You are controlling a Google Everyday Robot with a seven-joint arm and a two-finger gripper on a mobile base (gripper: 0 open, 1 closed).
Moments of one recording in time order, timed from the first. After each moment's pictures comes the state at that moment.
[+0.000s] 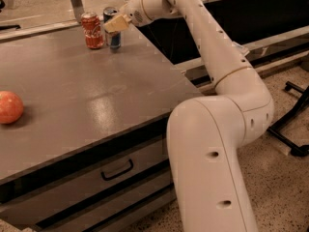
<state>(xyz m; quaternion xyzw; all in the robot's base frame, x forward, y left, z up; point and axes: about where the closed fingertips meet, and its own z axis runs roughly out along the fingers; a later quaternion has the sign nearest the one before) 0.836 0.122 0.935 -0.52 0.65 0.25 0.48</state>
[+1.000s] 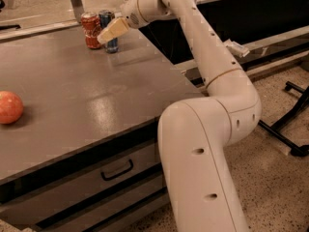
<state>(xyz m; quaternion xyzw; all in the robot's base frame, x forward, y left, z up) 0.839 0.136 0.922 -0.53 0.66 0.26 0.47</state>
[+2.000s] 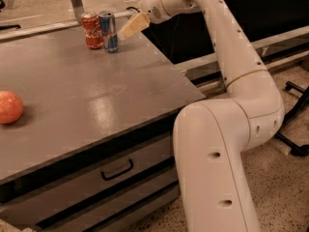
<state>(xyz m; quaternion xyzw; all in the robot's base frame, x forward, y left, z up) 0.820 0.073 0.941 -0.53 0.66 0.26 0.45</state>
